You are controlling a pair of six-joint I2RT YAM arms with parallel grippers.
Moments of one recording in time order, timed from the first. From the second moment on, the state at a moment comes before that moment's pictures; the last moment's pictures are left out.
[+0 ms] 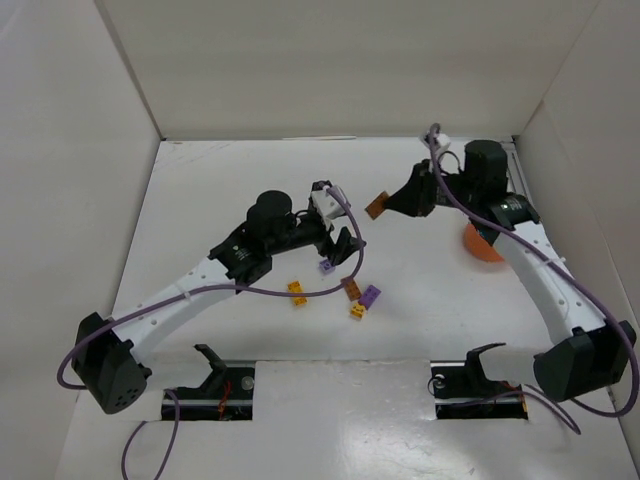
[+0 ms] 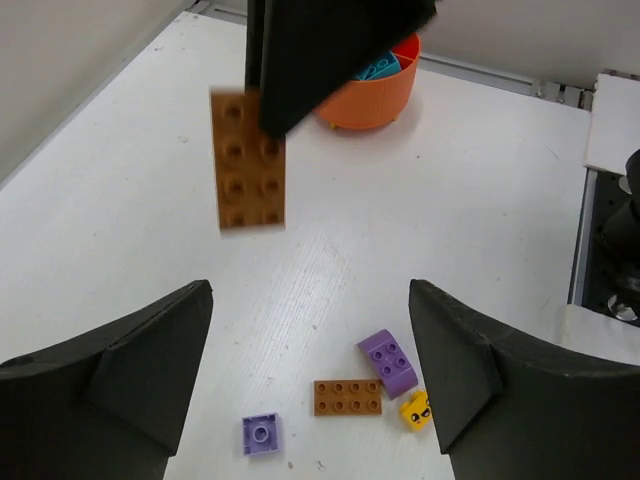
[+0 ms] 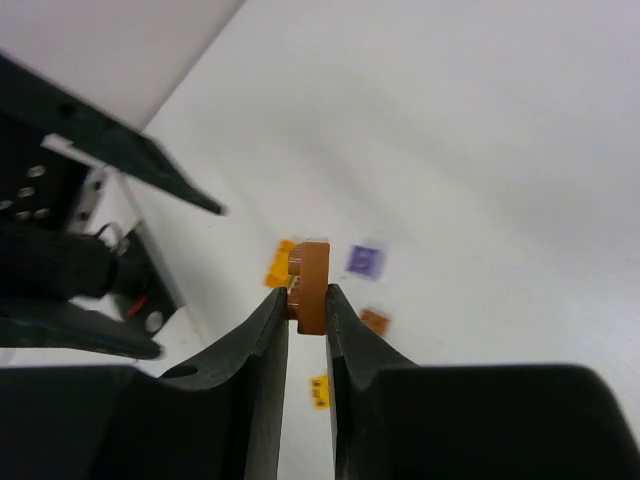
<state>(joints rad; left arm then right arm) -0.77 1.19 0.98 0.04 0.39 0.10 0.31 1.28 1.24 -0.39 -0.77 0.22</state>
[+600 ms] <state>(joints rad) -0.33 1.23 0.88 0.04 0.44 -0.40 -0.26 1.21 1.26 -0.69 -0.23 -0.08</state>
